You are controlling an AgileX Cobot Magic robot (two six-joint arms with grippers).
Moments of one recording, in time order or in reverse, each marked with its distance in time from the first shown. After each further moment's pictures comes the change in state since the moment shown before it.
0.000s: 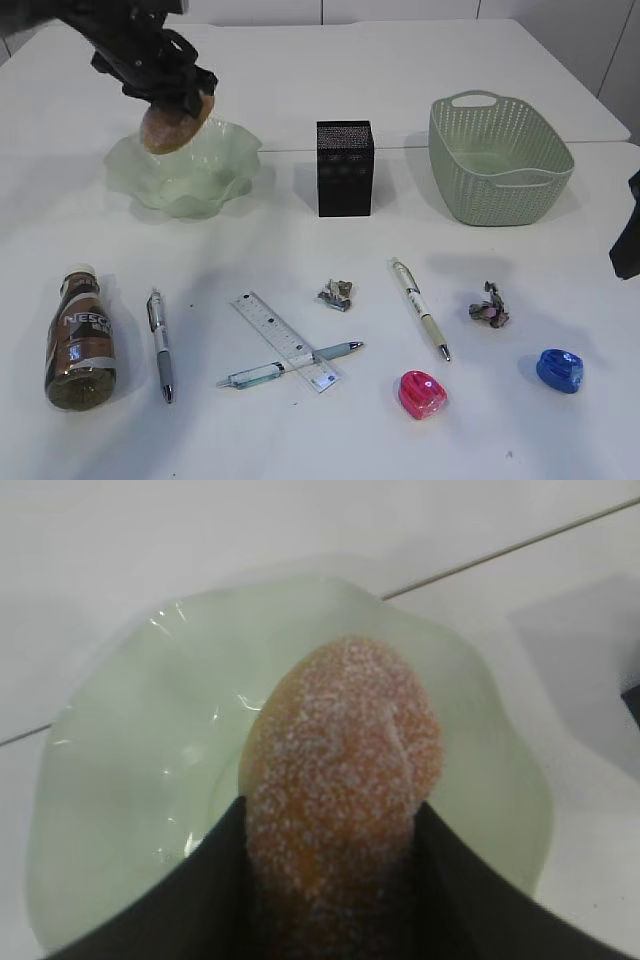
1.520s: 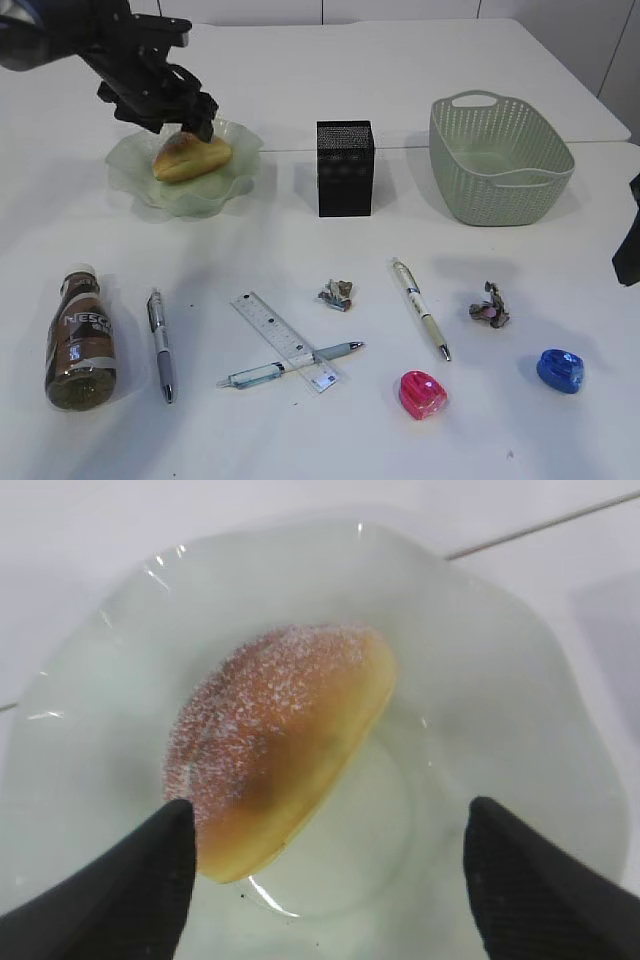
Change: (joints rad) left arm 0.020 0.059 0.000 -0.003 -0.042 -0.030; right arm 0.000 0.000 0.000 0.002 0.033 0.041
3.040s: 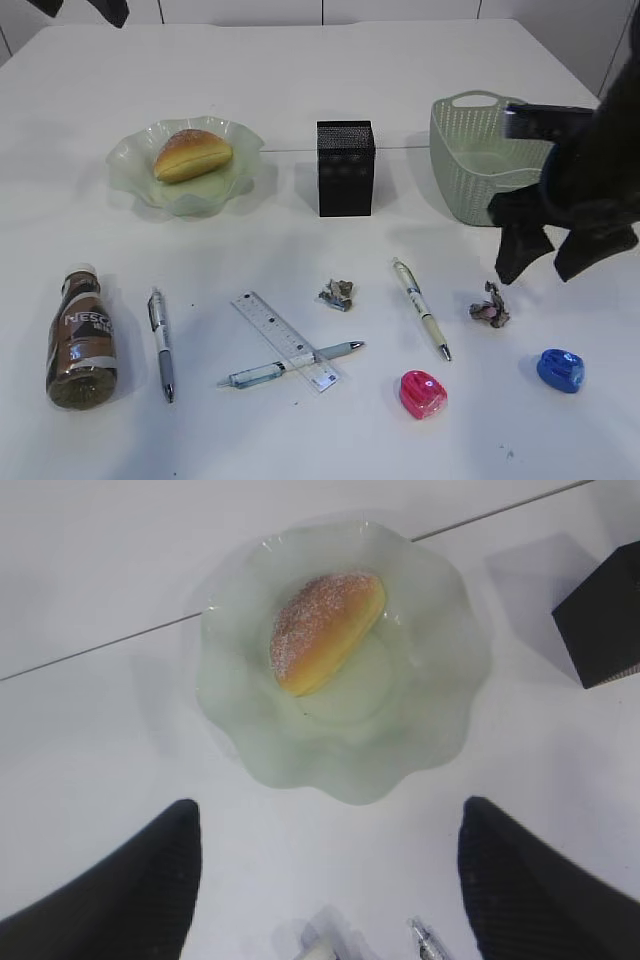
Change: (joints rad) left arm 0.000 -0.403 -0.004 0.047 0.450 0.000; right arm 0.105 0.454 -0.211 -0.009 -0.113 -0.104
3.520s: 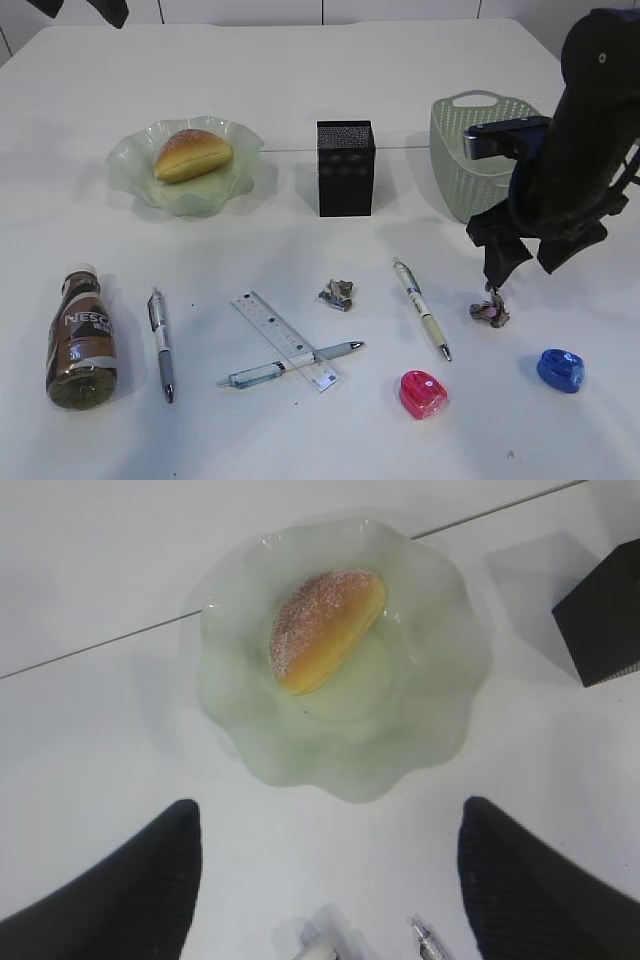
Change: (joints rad) left arm 0.000 -0.002 0.000 -0.002 0.005 0.000; right arm 0.054 0.117 -0.060 -0.153 -0.070 0.000
